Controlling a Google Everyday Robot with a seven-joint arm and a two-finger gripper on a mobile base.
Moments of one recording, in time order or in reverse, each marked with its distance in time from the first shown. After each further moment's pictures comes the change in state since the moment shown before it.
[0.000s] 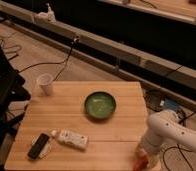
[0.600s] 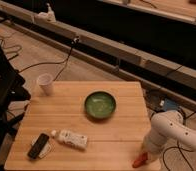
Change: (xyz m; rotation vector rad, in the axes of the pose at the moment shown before) arm 0.015 -0.002 -0.005 0.045 -0.007 0.041
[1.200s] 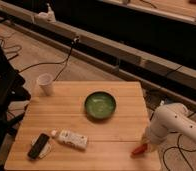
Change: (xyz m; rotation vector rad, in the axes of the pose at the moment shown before) arm 0.007 -0.065 -0.062 0.141 0.017 0.068
